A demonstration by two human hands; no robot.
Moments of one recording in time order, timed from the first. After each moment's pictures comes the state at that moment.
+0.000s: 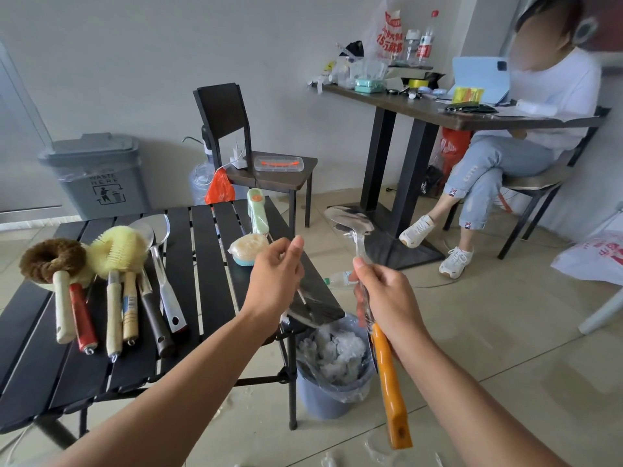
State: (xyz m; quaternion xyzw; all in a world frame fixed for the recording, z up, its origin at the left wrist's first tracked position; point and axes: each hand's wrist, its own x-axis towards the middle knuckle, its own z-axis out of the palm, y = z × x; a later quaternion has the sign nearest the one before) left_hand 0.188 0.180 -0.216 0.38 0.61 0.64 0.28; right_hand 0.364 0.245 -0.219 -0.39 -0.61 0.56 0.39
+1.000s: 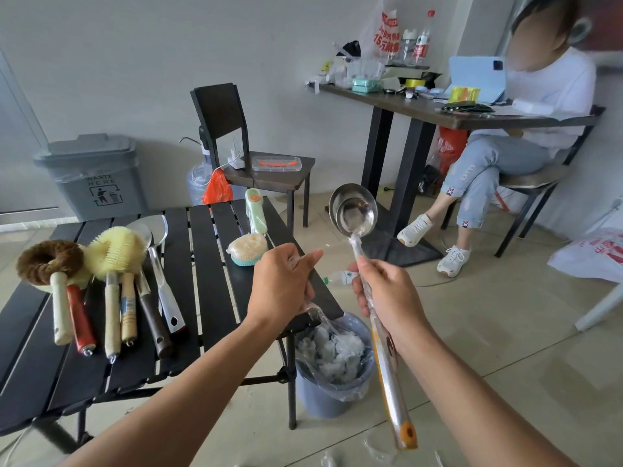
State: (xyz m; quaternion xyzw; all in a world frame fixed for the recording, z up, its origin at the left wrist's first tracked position) left_hand 0.202 0.177 -0.214 0.40 0.66 0.60 0.22; right_hand 0.364 0.253 -0.219 -0.39 -0.62 0.55 0.40
